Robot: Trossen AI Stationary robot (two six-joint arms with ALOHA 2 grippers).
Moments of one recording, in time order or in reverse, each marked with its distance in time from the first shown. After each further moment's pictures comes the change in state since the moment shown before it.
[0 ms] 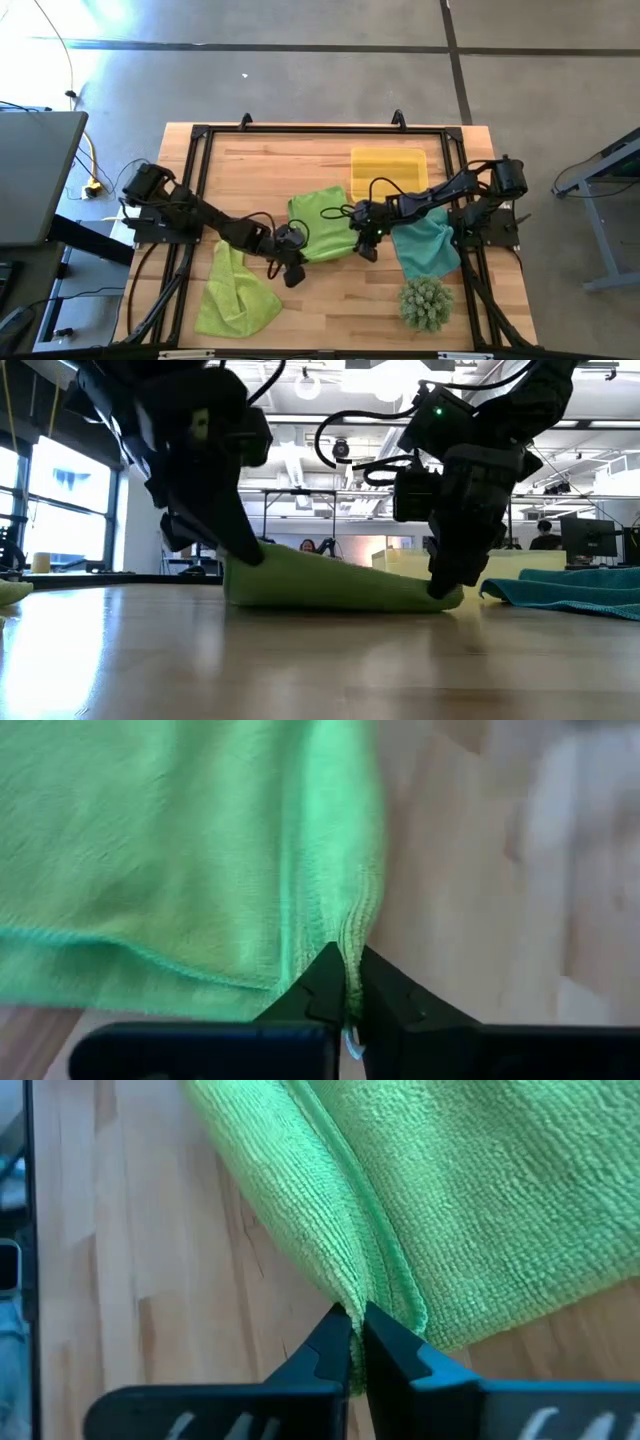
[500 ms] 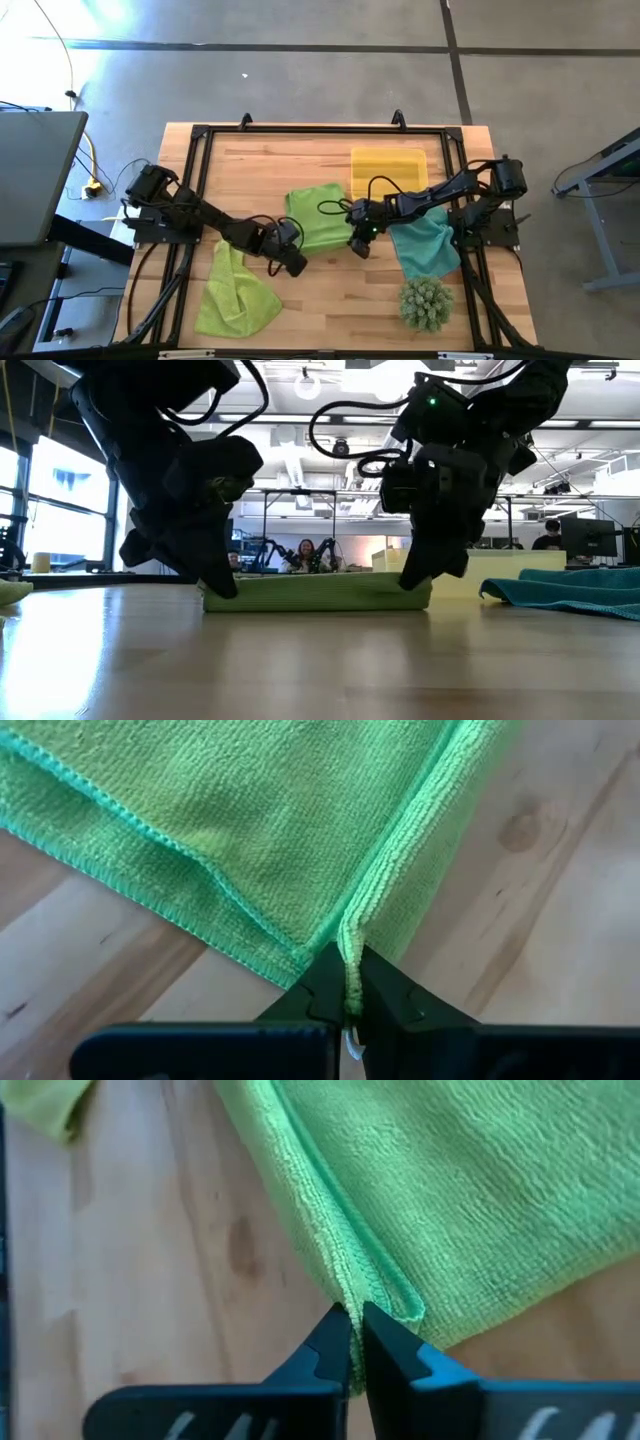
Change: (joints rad) left arm 0.001 0.026 0.000 -0.165 -0.117 -0.302; right arm 0.000 0.002 0.031 0.014 0.133 0.032
